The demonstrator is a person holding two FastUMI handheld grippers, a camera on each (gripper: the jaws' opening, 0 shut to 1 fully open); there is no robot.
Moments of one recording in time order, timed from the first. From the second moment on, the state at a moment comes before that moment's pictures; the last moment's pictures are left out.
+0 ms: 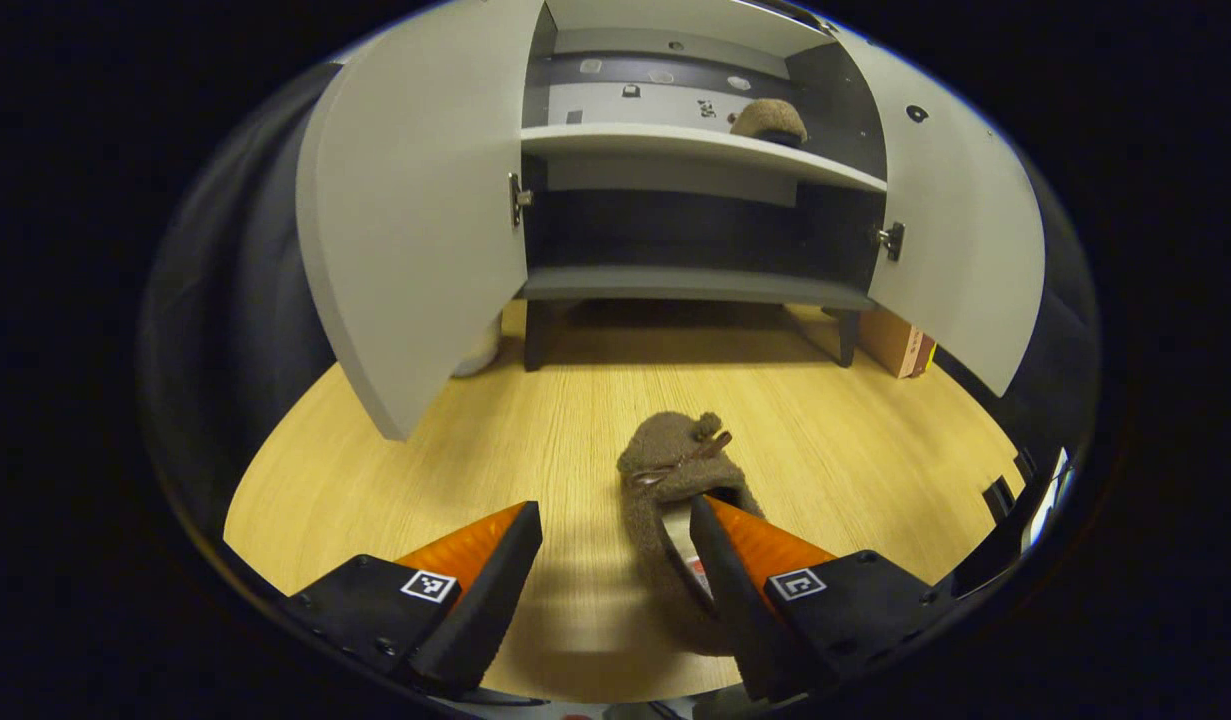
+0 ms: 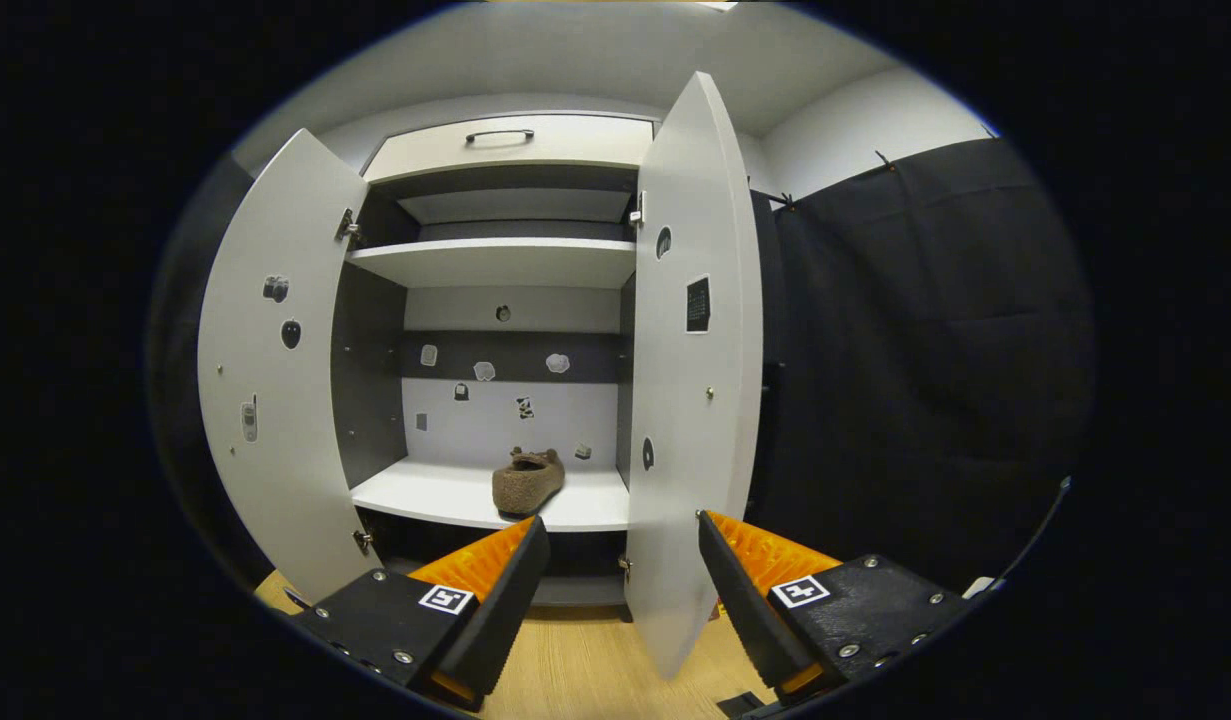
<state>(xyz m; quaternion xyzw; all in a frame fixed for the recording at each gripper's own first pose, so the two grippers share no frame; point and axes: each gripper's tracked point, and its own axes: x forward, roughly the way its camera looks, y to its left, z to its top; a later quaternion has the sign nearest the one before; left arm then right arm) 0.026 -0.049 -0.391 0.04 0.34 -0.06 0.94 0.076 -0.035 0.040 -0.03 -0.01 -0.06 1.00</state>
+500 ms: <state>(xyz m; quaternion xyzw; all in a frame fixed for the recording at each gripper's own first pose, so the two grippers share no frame) 0.029 -0.078 -0.423 0.00 0.43 -0.09 0.90 0.058 -0.070 0.020 -0.01 0.01 -0.08 1.00</state>
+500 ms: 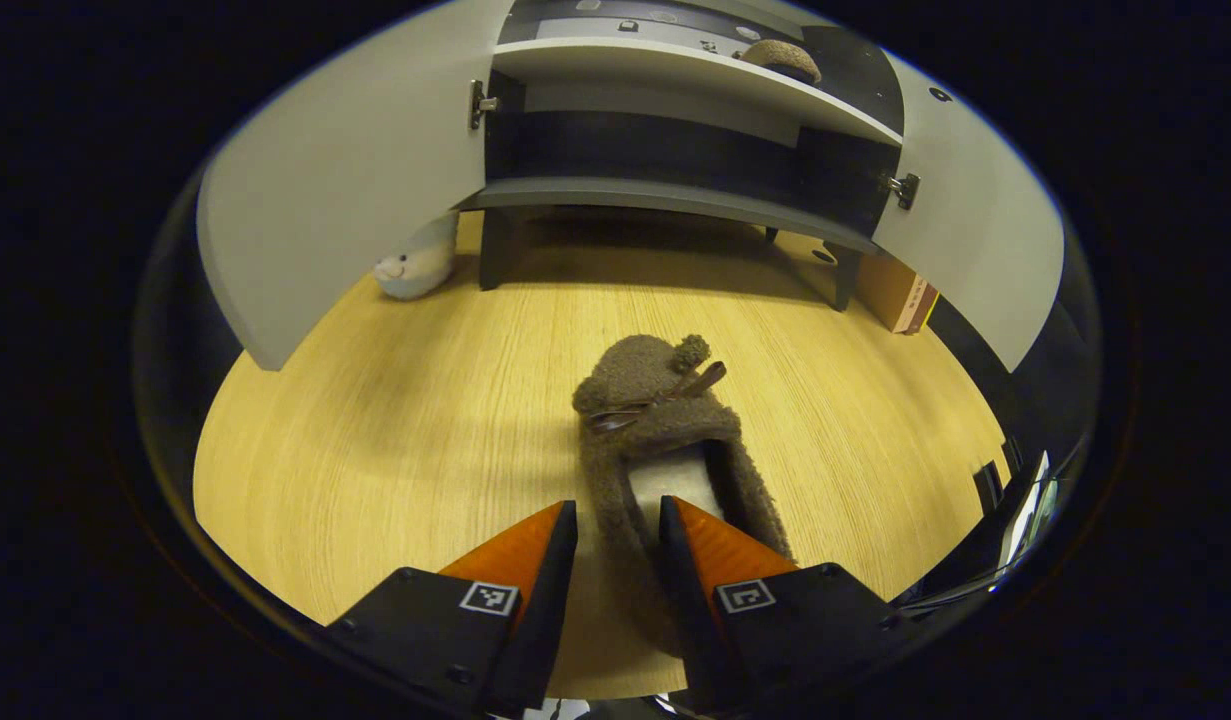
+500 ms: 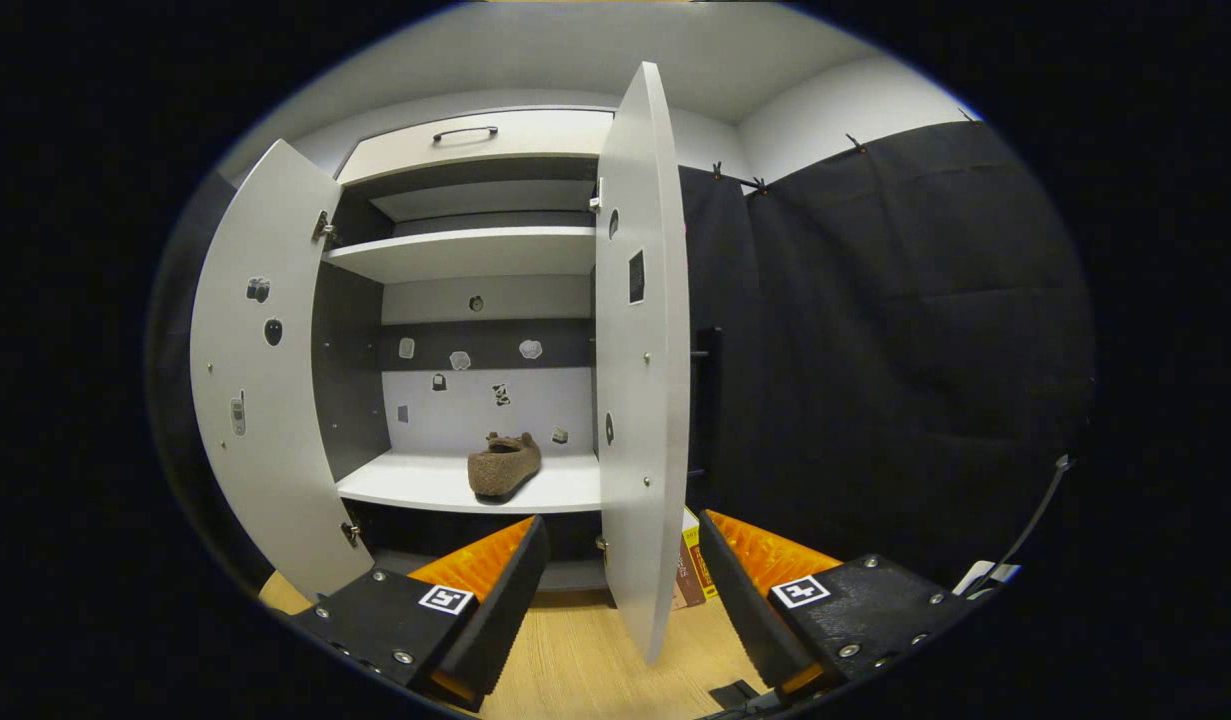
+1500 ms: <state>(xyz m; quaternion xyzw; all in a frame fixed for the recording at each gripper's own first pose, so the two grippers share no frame) 0.040 -0.094 -0.257 -0.02 0.44 -0.11 0.89 0.058 -0.142 0.023 0.00 0.01 -0.02 1.00</state>
